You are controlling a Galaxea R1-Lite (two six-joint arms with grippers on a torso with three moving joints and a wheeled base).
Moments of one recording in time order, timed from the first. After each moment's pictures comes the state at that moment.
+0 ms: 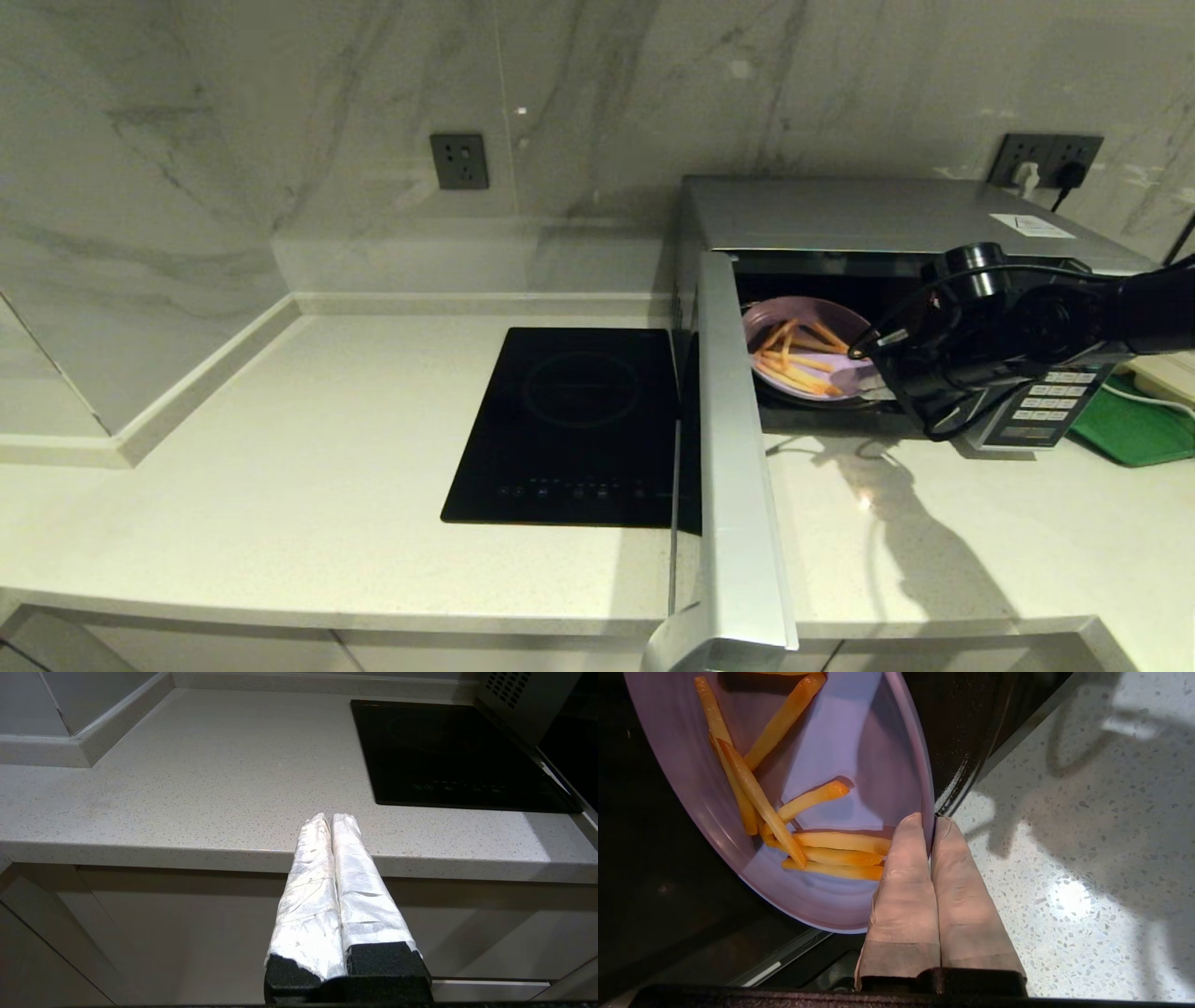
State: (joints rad) left arm 0.00 0.00 0.00 -0.01 0.01 -0.05; right arm 0.05 2.10 -1.54 0.21 0.06 1.14
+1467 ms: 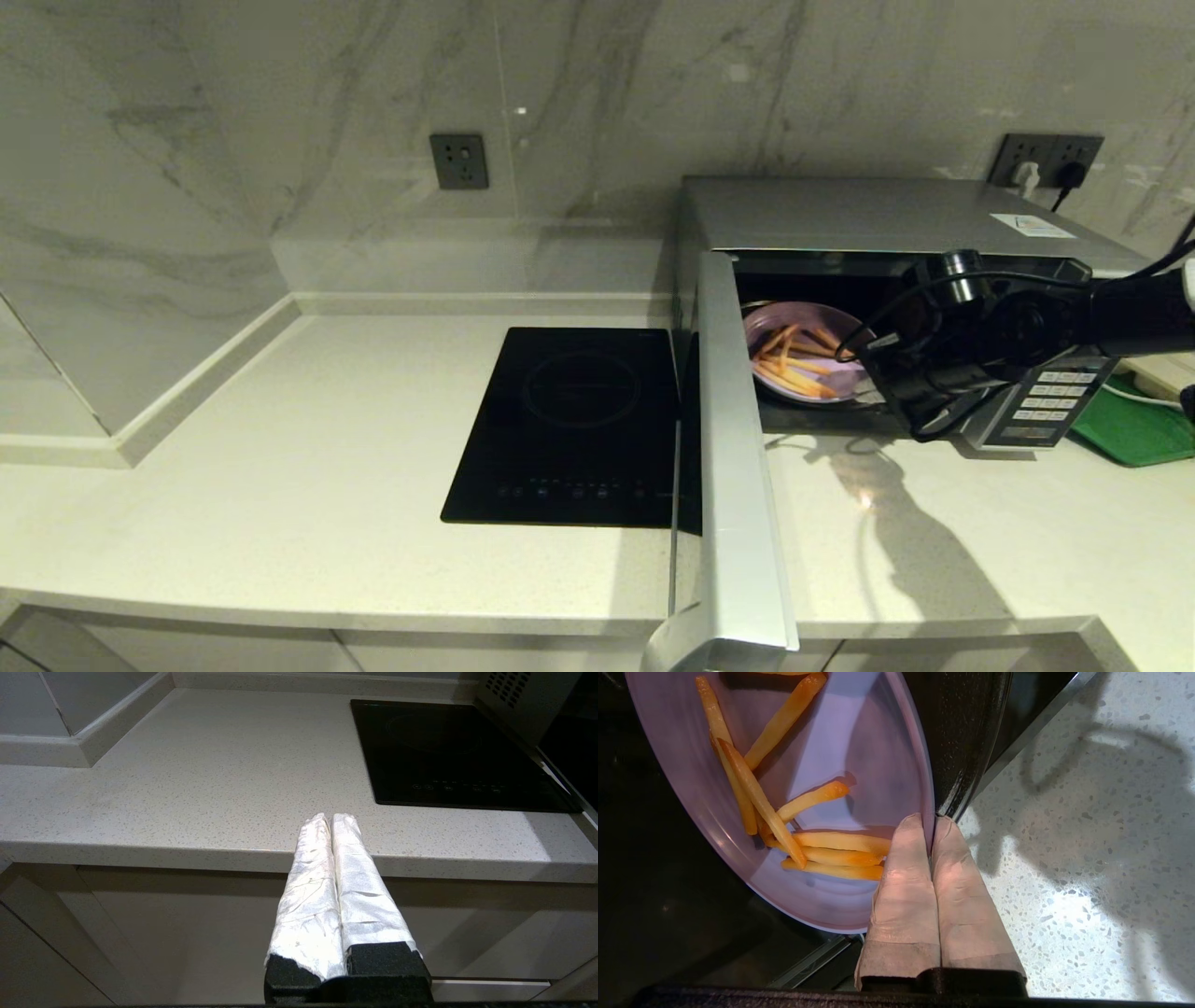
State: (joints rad) left arm 0.00 0.00 0.00 -0.01 0.01 -0.05; right arm 0.06 2.15 -1.57 0.22 0.00 1.18
